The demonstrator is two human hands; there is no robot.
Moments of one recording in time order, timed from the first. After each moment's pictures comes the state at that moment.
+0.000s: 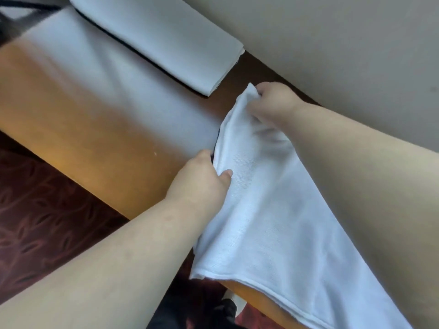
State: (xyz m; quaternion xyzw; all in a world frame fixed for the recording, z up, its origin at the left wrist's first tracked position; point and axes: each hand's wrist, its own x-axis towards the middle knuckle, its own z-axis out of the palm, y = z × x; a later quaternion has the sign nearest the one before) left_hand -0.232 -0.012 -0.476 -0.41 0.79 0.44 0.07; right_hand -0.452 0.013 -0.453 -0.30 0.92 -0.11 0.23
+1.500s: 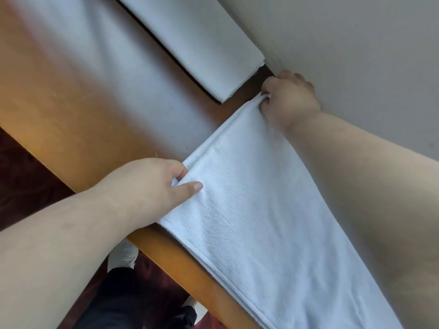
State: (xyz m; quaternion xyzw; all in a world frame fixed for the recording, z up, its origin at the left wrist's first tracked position) left_hand -0.179 -0.086 -0.484 -0.31 0.86 0.37 0.14; right_hand -0.492 -0.025 -0.471 -0.47 0.88 0.09 -0.02
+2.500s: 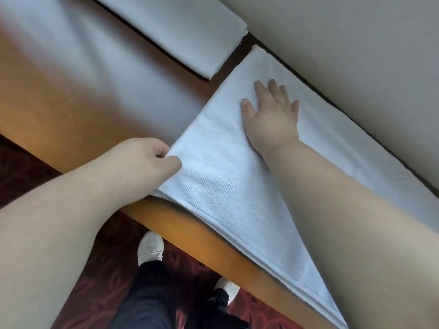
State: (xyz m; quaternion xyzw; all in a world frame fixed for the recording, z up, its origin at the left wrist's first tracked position) left_hand -0.173 -0.097 -0.470 -0.36 0.82 0.41 0.15; right_hand -0.405 0.040 -0.507 -0.29 0.95 -0.07 0.09
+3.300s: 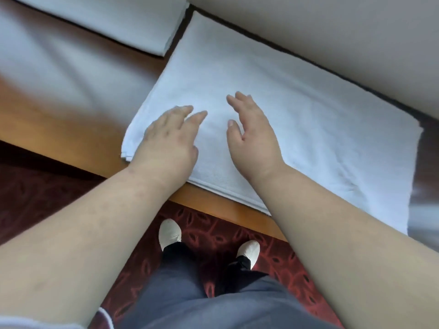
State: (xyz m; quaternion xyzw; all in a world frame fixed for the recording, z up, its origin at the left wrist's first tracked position) left_hand -0.188 -0.005 -0.481 -0.13 0.97 0.20 -0.02; right_hand -0.281 0.150 -0.471 -0.25 0.90 -0.36 0.09
